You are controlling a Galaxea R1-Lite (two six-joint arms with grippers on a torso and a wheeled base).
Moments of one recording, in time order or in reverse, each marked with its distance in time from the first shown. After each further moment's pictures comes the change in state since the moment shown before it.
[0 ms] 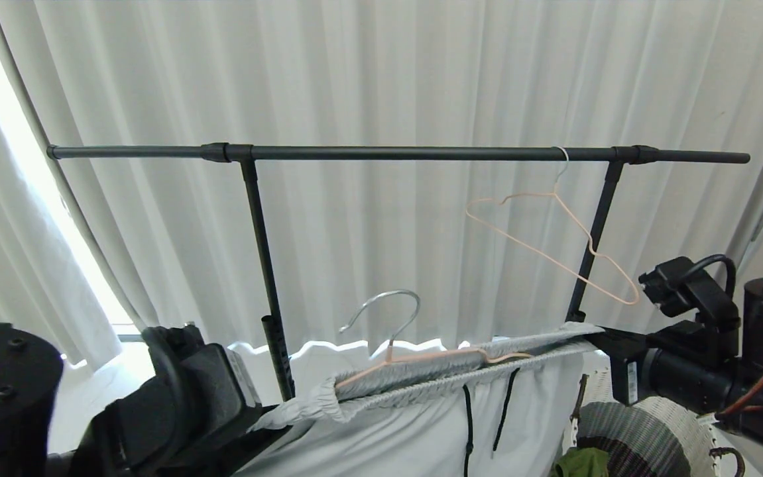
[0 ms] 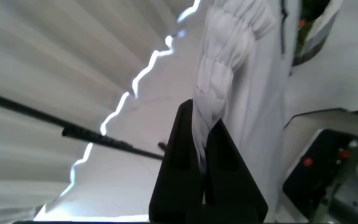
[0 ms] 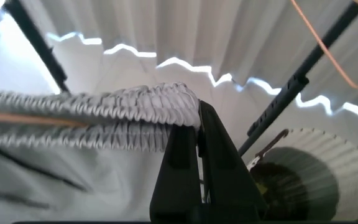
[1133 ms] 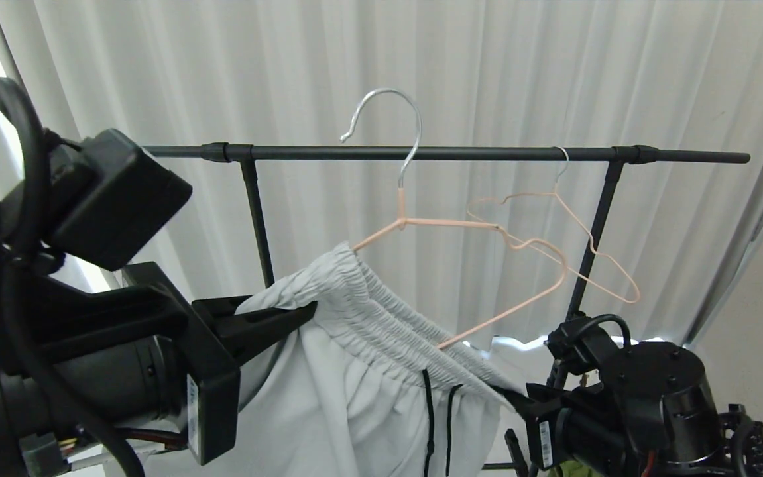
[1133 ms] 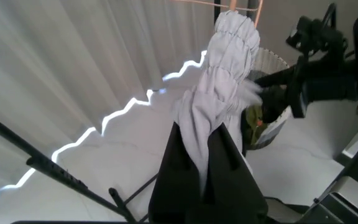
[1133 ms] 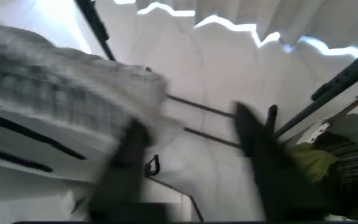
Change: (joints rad) left arm -0.015 0.006 -0.266 -0.002 -0.020 -0.286; right arm 0.322 0.230 -0.021 -0.016 -0.220 0.326
